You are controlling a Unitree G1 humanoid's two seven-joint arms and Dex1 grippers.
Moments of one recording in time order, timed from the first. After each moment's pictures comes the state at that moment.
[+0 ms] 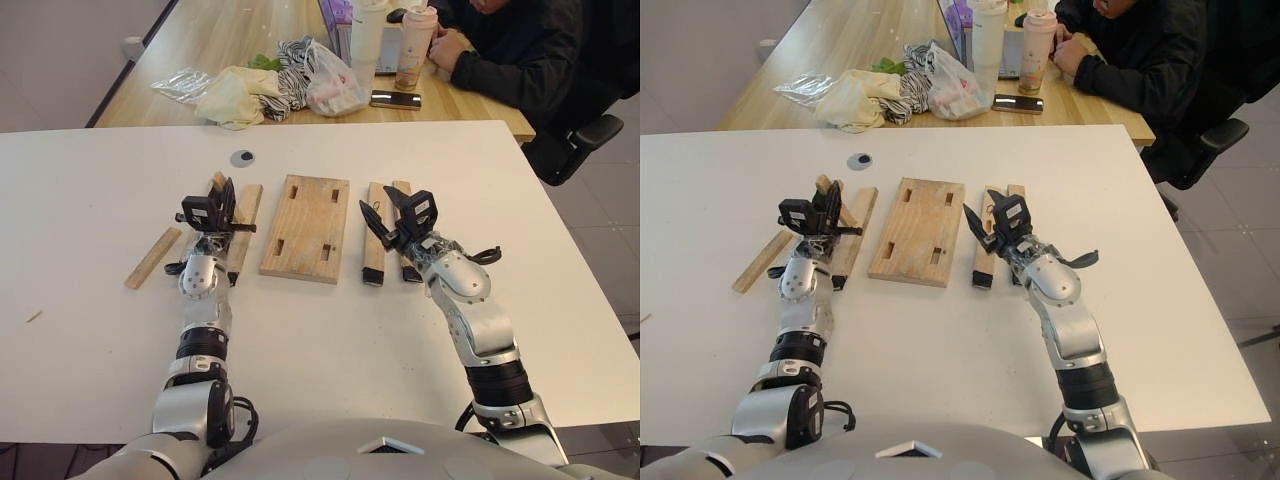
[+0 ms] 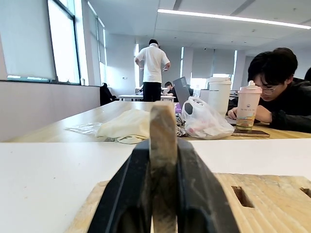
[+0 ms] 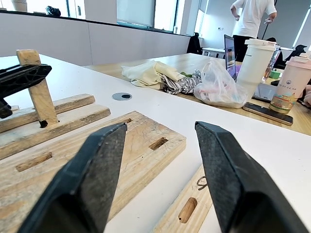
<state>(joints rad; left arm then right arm) -0.34 0.16 0.22 0.75 -0.15 -0.59 -0.30 -0.13 -0.17 0.17 -0.18 0.09 0.23 0.32</state>
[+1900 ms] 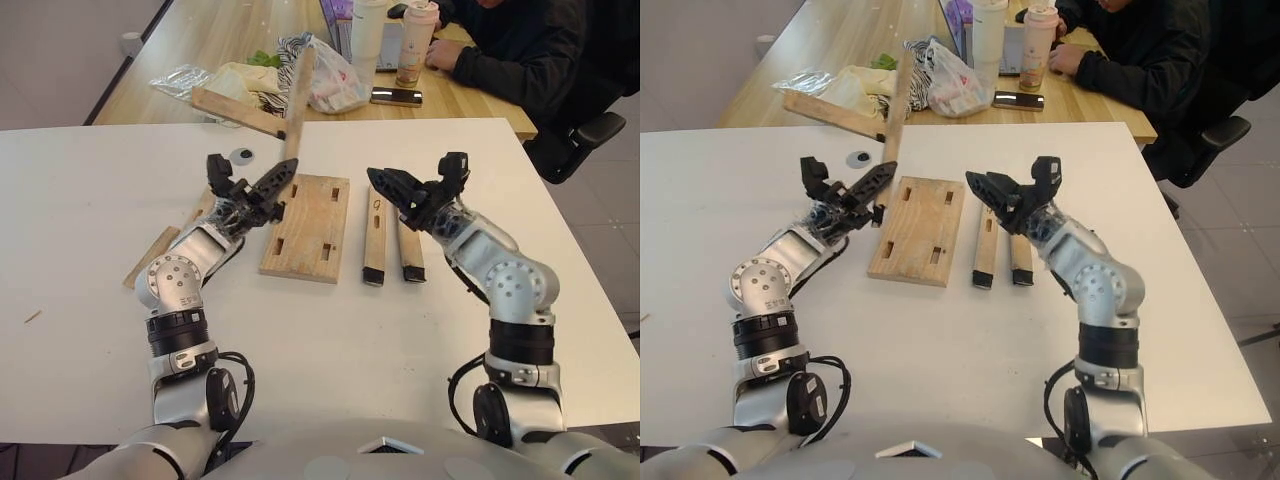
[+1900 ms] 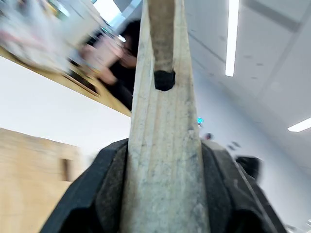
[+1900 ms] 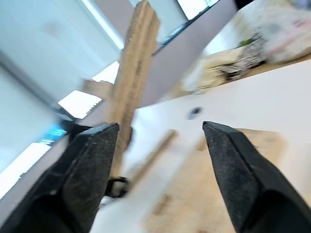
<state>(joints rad) -0.40 0.15 0.38 0.08 -0.93 0.95 -0.64 -0.43 -0.16 -0.24 -0.07 0.97 0.93 0.38</state>
